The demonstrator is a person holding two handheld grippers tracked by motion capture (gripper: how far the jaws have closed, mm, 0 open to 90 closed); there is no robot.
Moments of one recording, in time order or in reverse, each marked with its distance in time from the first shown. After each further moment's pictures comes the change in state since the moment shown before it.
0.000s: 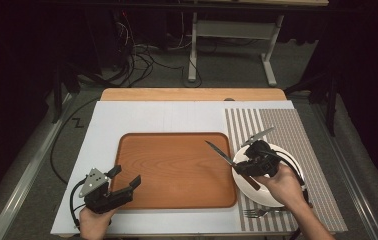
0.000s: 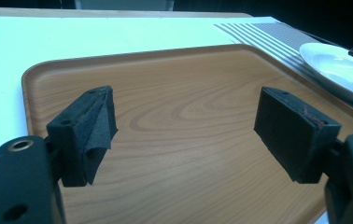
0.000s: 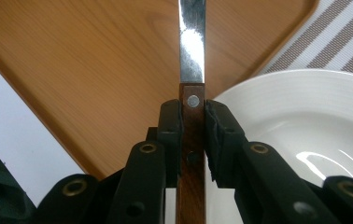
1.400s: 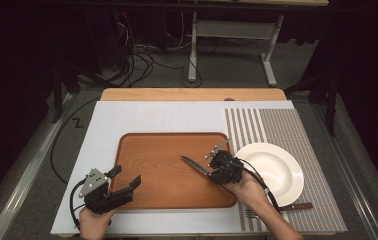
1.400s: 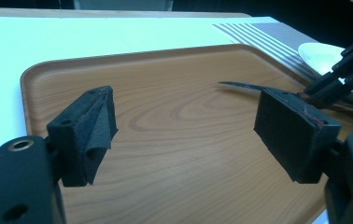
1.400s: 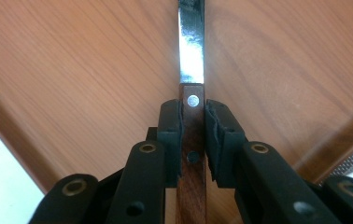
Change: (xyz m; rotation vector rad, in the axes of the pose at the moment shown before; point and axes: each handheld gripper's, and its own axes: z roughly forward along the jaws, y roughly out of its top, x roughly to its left) left arm 0.000 0.000 0.000 0.002 -0.005 0.003; right arm 0.046 0.026 0.074 0.118 -0.046 -0.110
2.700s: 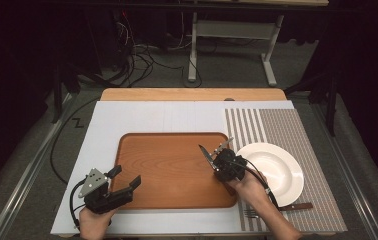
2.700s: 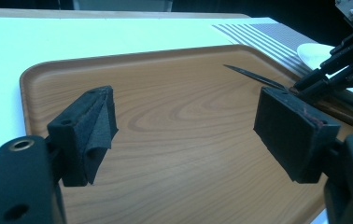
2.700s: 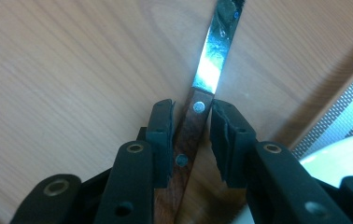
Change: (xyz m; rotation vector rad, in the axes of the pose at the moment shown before) left arm 0.000 0.000 0.000 -0.001 -0.003 0.001; right arm -0.017 -0.005 0.009 -0.002 -0.119 0.028
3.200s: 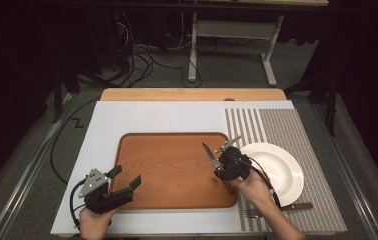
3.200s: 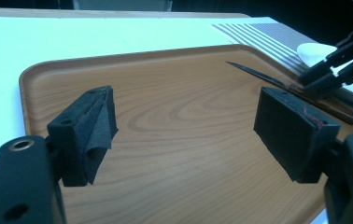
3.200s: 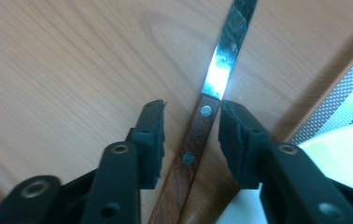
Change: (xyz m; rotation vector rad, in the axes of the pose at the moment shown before) left arm 0.000 0.000 0.000 0.001 0.000 0.000; right arm -0.007 -0.008 -0.013 -0.083 0.068 0.065
